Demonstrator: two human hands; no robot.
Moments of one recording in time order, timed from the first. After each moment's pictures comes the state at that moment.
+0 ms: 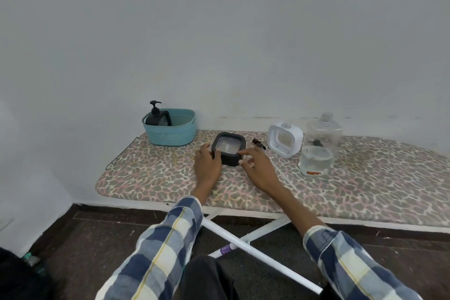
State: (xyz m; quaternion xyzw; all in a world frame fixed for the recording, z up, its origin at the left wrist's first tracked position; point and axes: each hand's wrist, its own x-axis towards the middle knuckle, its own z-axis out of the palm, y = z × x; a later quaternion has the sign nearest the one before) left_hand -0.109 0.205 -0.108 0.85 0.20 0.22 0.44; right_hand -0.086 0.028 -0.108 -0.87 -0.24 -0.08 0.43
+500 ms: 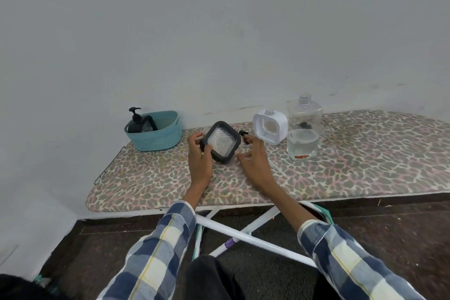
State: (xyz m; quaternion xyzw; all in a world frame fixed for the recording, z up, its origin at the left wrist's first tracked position) left_hand -0.110 0.184 -0.106 0.78 0.08 0.30 0.55; right_hand -0.086 0.013 -0.138 -0.79 -0.15 -0.12 0.58
